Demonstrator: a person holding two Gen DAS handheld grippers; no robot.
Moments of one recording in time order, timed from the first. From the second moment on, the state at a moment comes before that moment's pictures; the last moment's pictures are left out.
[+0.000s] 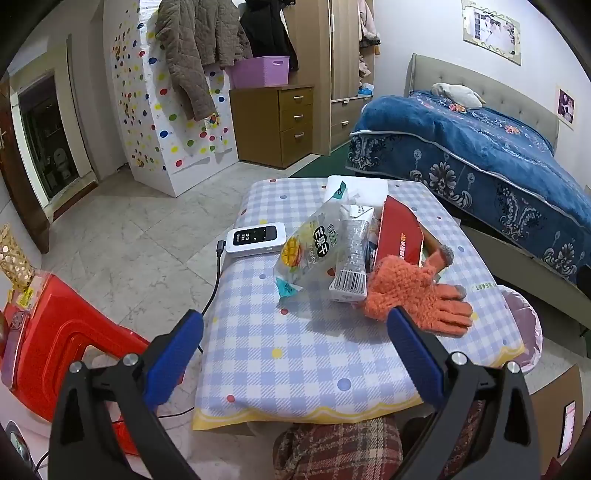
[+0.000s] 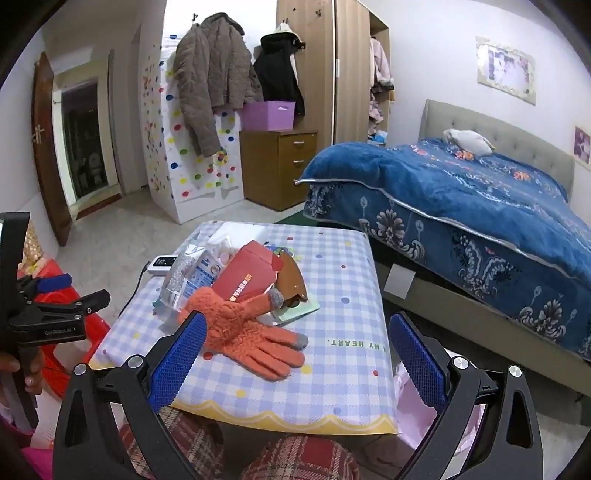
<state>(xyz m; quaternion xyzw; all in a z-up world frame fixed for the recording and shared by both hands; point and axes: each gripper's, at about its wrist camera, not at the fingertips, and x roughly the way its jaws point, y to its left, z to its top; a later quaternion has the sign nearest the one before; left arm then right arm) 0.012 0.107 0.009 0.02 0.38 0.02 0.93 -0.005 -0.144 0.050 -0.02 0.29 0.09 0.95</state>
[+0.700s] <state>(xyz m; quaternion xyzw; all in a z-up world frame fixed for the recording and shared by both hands) 0.012 0.109 0.007 0.02 0.38 0.03 0.93 -0.005 -0.145 0.050 -0.02 0.29 0.09 0.95</state>
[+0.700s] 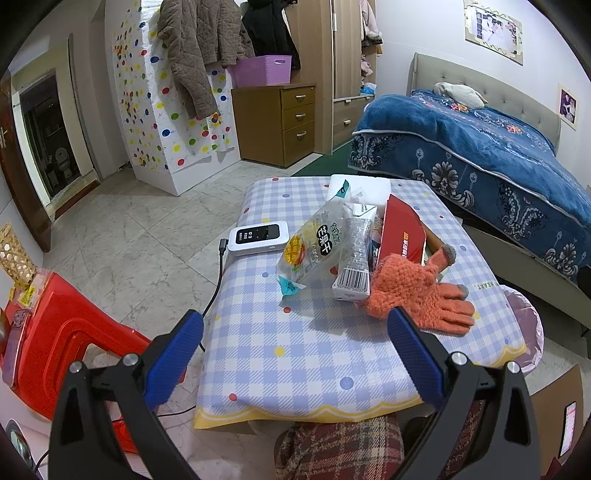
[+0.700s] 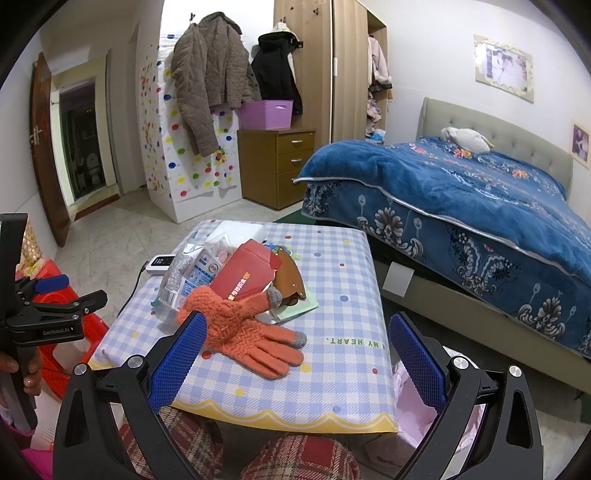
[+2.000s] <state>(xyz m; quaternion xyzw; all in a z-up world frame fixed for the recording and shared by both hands) 0.024 0.134 -0.014 0.00 0.39 0.06 0.92 0.035 -0.105 0.006 -0.02 0.37 0.15 0.92</state>
